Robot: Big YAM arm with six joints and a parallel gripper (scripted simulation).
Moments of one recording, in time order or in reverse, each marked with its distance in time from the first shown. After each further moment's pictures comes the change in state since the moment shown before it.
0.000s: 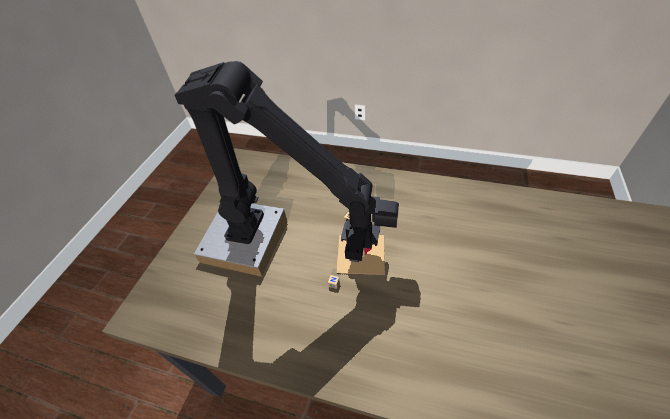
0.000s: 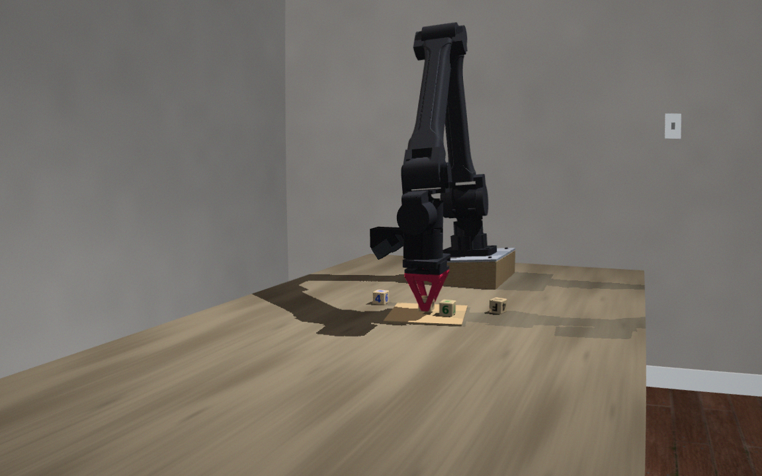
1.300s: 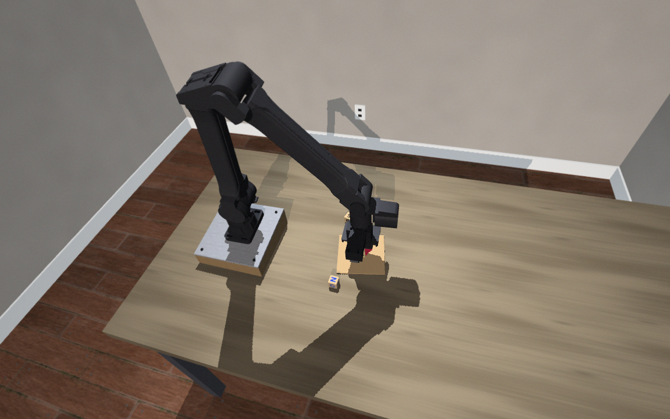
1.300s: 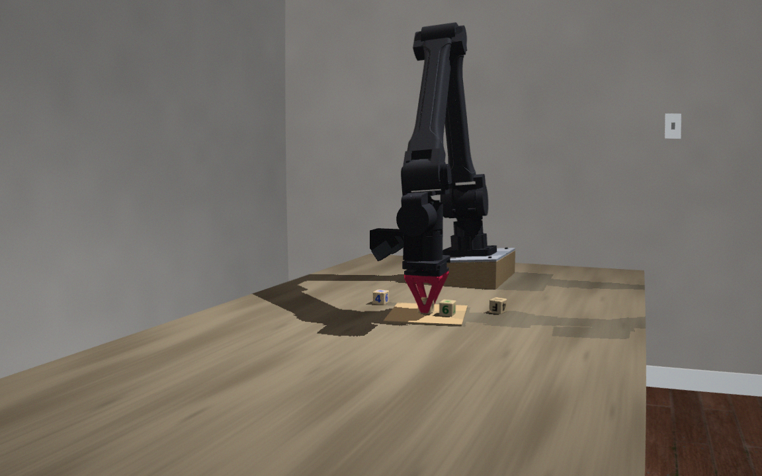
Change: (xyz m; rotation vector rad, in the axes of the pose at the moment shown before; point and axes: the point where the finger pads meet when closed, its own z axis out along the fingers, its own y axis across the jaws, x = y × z) arm 0.000 0.002 0.003 -0.006 0.000 0.000
